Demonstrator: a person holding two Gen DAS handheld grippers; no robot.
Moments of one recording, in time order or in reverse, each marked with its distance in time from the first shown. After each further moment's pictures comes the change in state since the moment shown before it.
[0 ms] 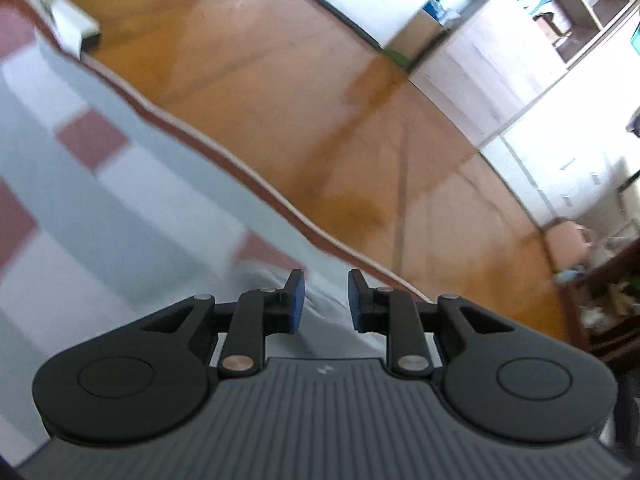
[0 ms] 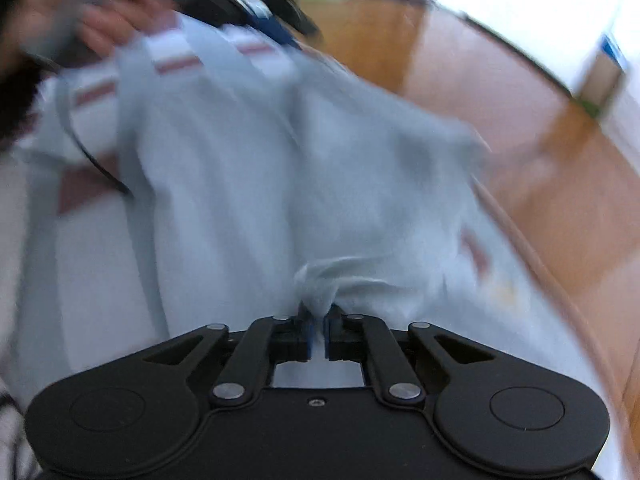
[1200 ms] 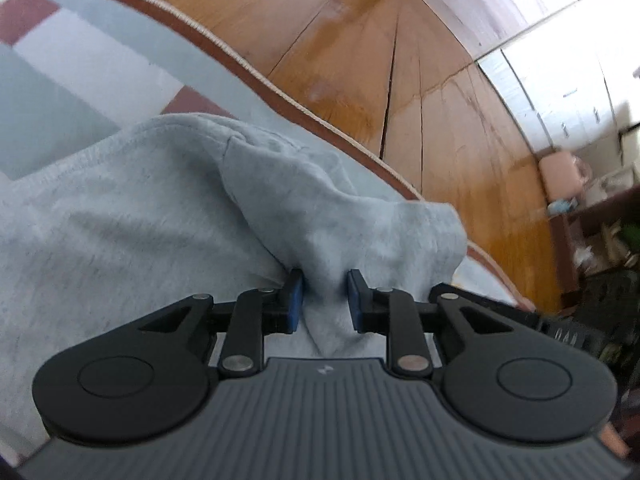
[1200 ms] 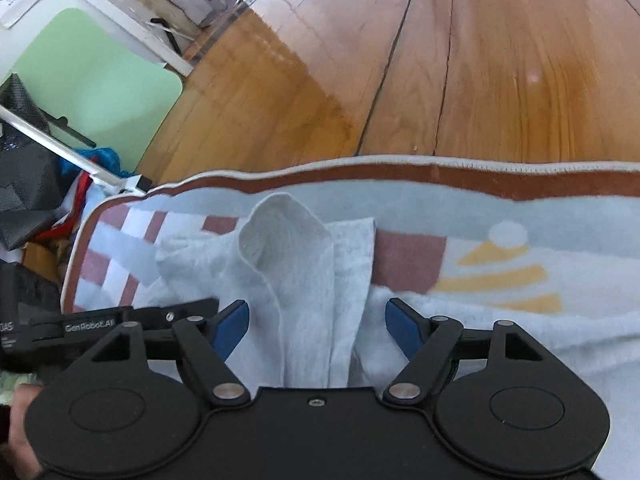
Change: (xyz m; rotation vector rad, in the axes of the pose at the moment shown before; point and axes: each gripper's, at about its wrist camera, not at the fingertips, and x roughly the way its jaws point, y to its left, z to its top) left arm 0.072 -0.007 -0.034 -0.051 0.269 -0.027; right arm 0.049 -0.127 0.032 0.808 -0.080 0.300
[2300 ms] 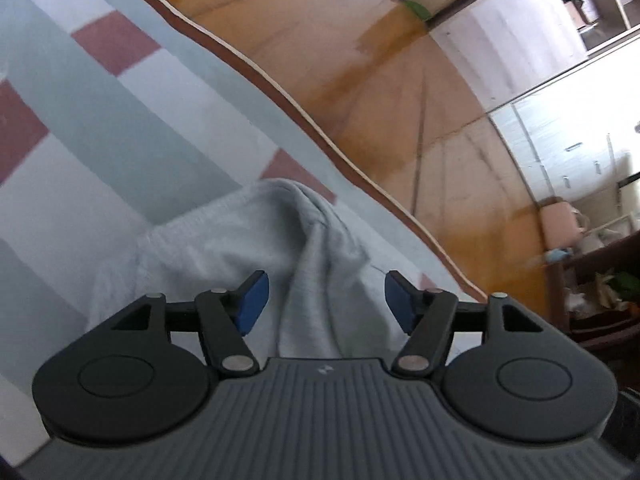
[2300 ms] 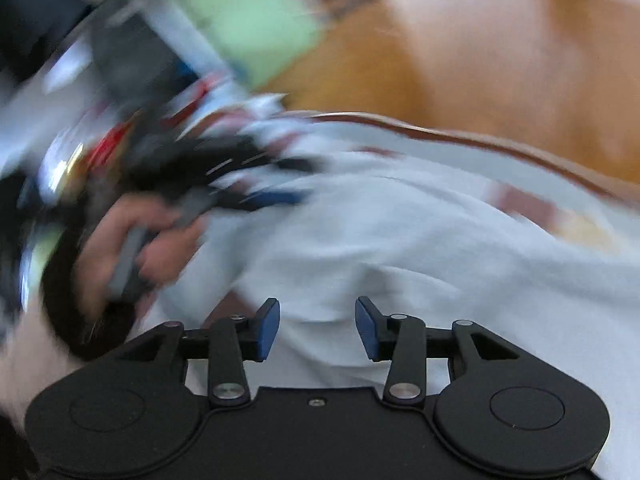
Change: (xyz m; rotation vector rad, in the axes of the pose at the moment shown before) left arm -0.068 0.049 -0.002 -0.053 -0.124 0.039; right arm -0.077 0.062 -0.064 -0.171 0.068 0.090
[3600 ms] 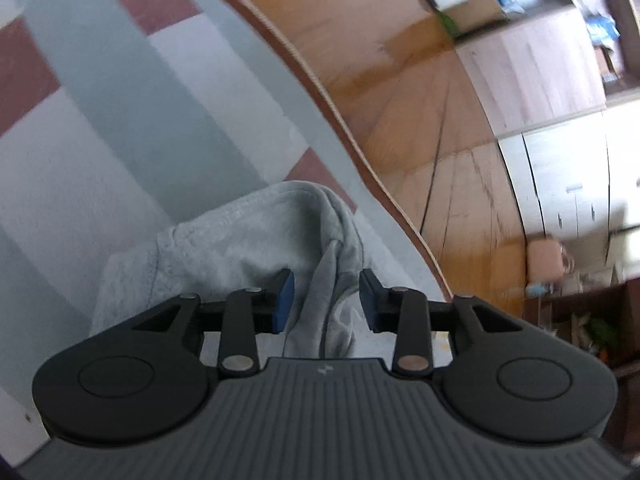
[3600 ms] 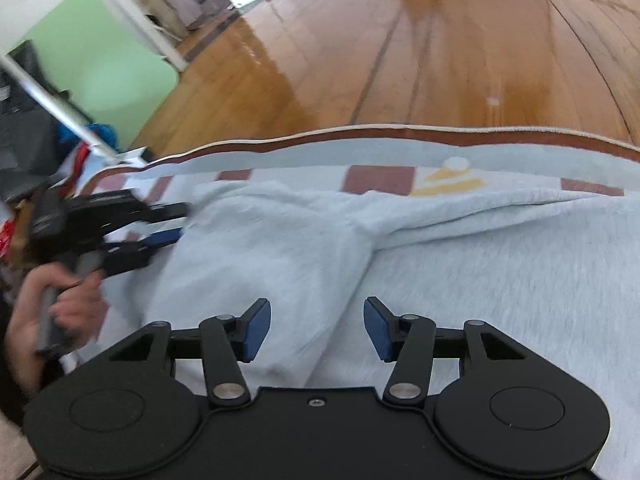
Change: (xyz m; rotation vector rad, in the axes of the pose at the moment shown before) left arm 0.003 0.028 0.005 -0.131 0.039 -0.055; right arm -0.014 -0.032 -0.014 0.196 -0.083 -0.244
